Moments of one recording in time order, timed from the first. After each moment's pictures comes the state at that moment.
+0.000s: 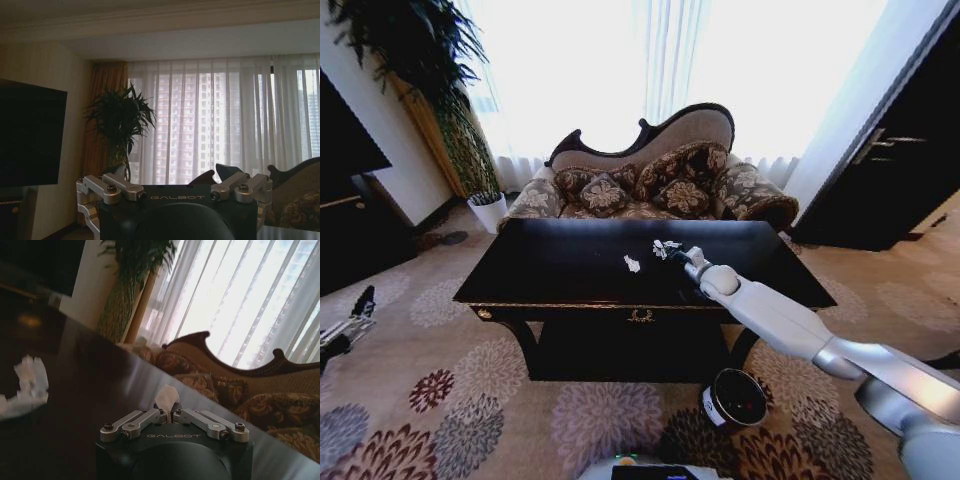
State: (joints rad) left arm 1.80 -1.29 -1.49 -2.23 -0.91 -0.02 0.28; right arm -0.23 0.83 -0.50 1.39 0.66 0.00 -0.02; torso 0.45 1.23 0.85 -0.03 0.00
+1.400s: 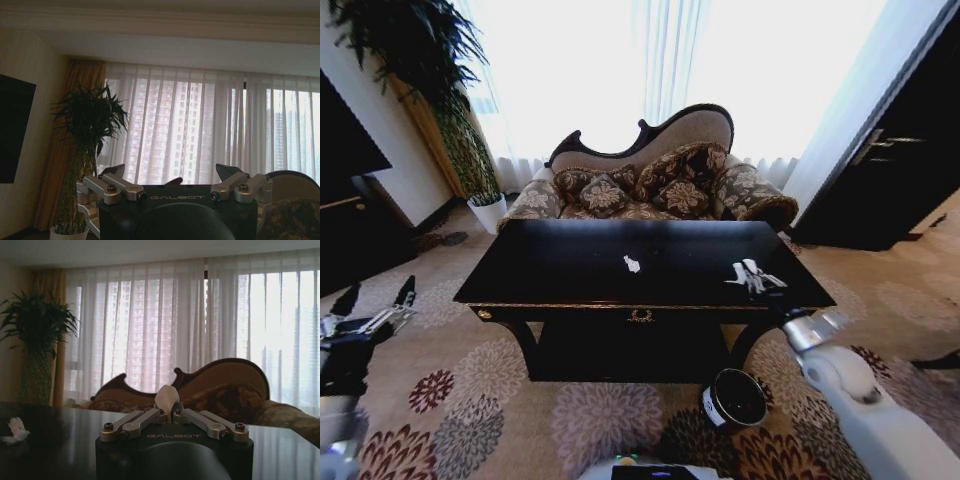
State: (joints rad) left arm 1.75 -1.30 -1.35 -2.29 -0.89 -0.02 0.28; right arm -1.51 0.92 0.83 1.98 0.70 0.14 -0.20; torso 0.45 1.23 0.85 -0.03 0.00
